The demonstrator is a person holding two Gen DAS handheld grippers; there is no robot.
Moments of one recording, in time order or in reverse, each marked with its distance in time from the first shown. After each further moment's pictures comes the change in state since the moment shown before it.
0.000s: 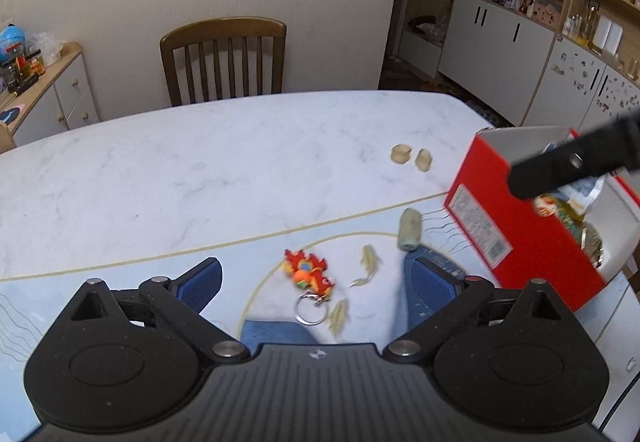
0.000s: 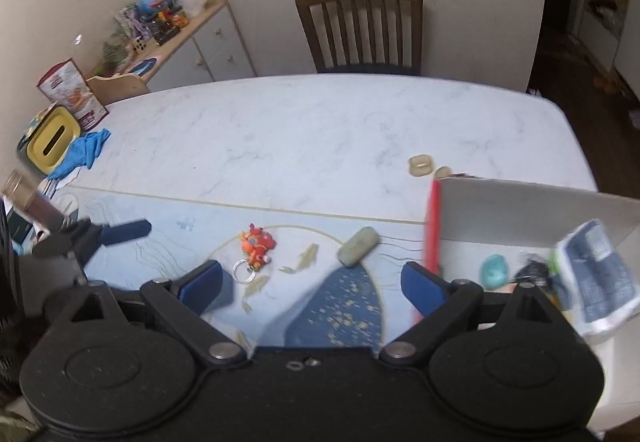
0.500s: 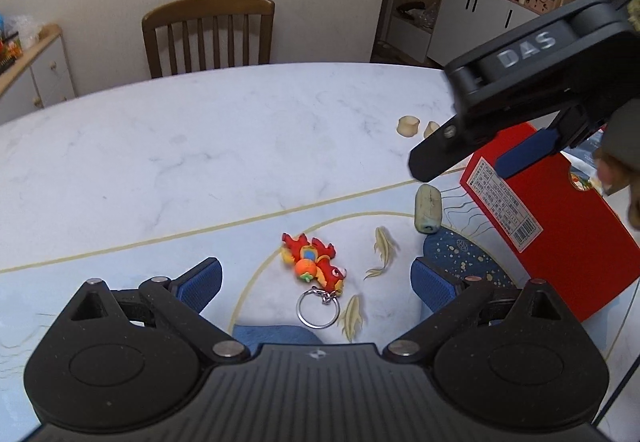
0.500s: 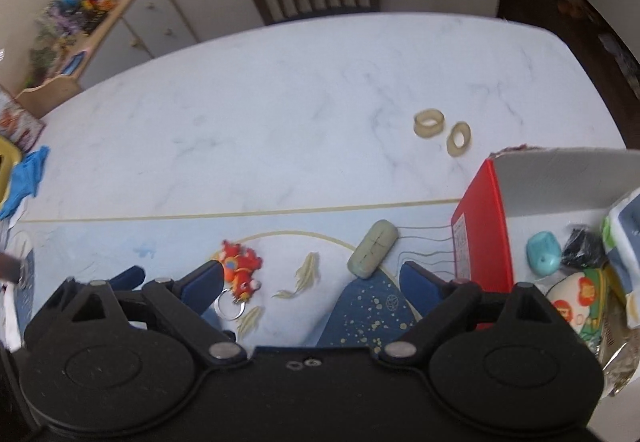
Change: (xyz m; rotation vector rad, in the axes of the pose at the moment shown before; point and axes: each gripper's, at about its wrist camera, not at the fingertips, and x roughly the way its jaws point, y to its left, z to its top) left arm 0.052 0.014 -0.013 0.004 0.038 -0.061; right arm 0.093 0.001 0.028 0.225 0.164 -0.115
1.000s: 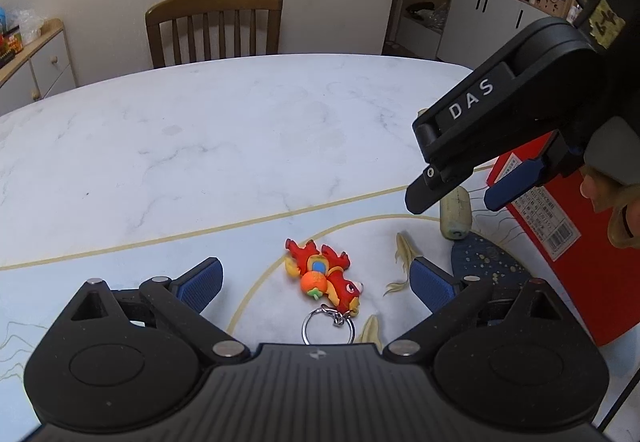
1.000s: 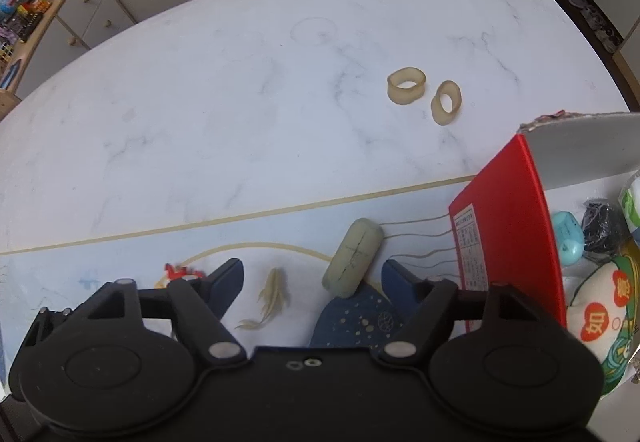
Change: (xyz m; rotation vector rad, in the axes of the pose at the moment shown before) left arm 0.036 -0.001 -0.003 0.001 -0.010 0.036; right arm 0.052 -0.009 0.010 0.124 0.076 -0.097
